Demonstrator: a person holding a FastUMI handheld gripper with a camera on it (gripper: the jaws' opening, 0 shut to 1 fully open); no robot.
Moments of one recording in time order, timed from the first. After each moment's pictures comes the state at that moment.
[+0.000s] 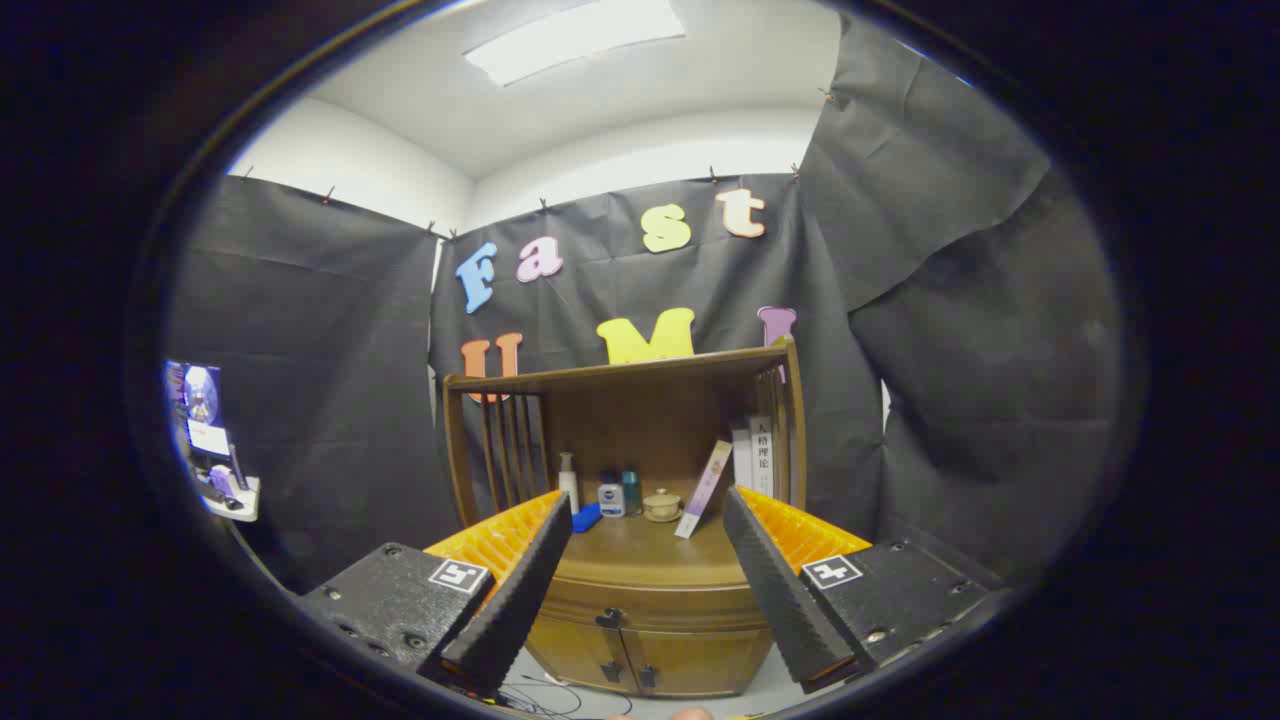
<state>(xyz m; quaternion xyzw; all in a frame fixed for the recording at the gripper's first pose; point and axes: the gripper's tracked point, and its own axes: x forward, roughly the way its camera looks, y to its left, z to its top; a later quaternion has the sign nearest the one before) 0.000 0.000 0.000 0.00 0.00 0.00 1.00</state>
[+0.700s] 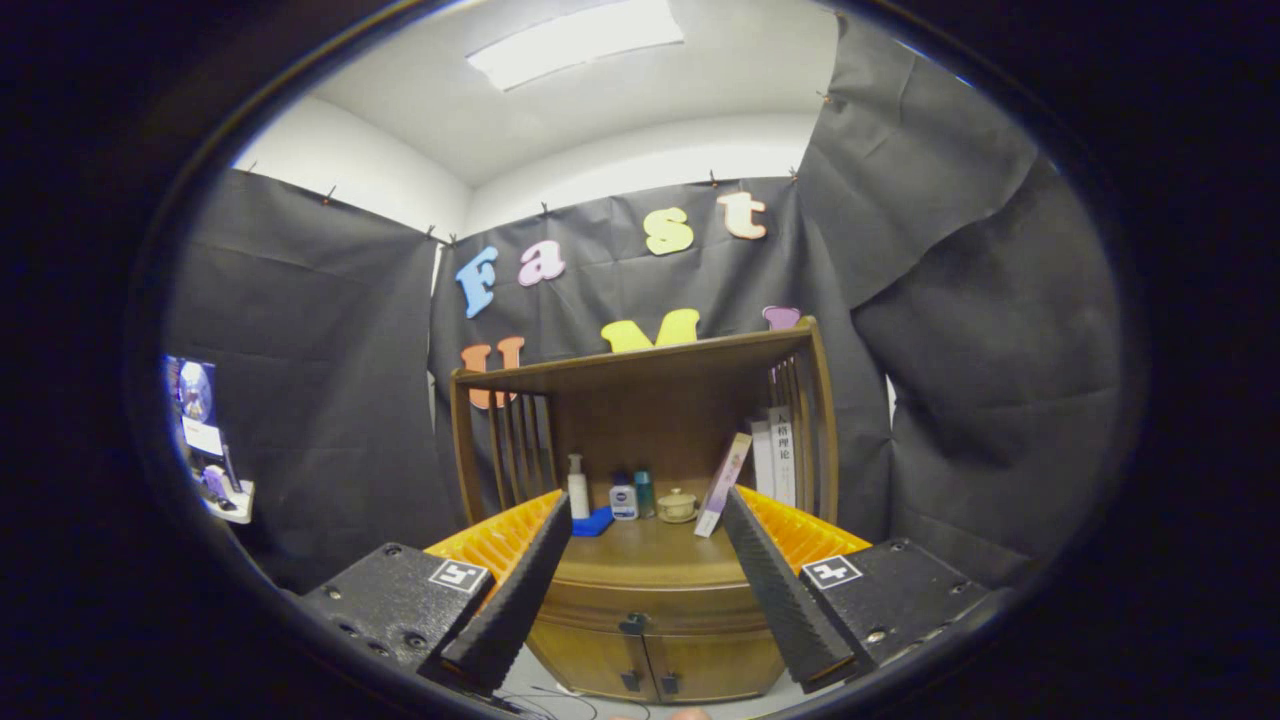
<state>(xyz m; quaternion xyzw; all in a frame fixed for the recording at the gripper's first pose) 0.018 0.045 -0.038 0.01 -0.02 -0.01 1.00</state>
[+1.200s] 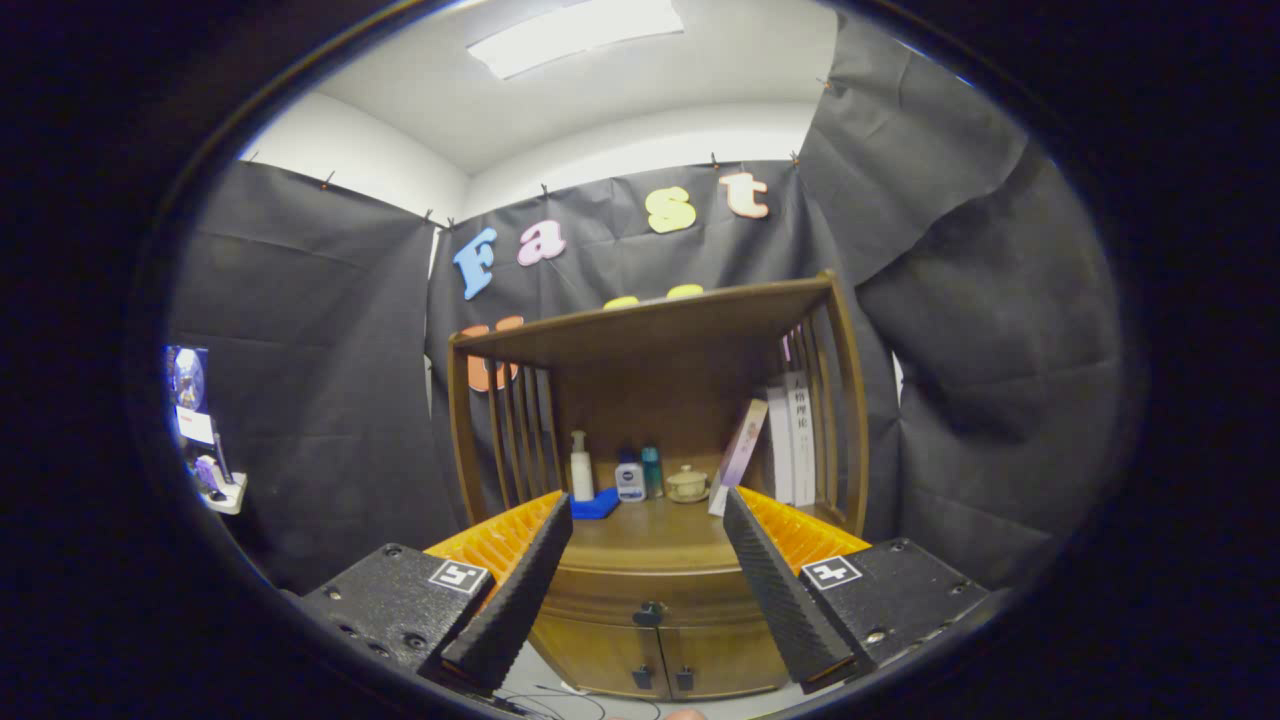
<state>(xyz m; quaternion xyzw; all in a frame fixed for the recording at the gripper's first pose) 0.058 0.057 -0.111 0.02 0.01 -0.01 1.00</state>
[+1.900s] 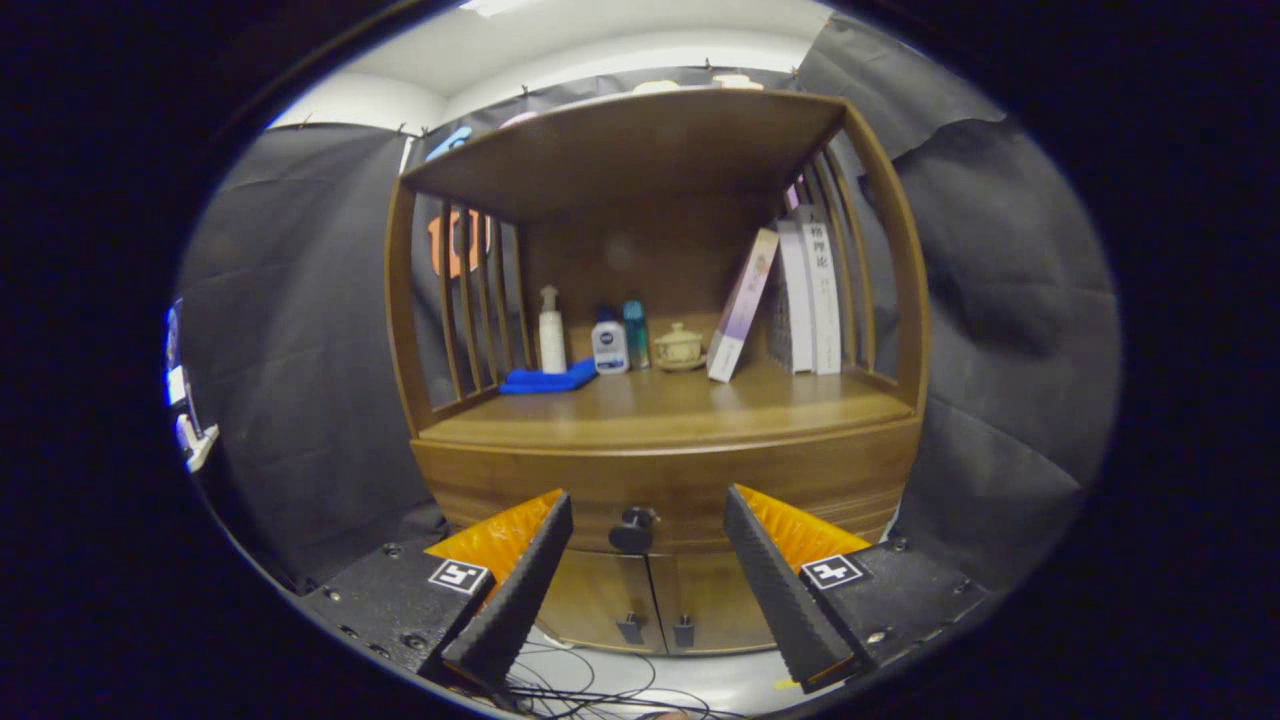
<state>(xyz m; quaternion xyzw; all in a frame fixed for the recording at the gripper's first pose) 0.140 0.042 -0.293 0.01 0.16 -0.04 0.99</state>
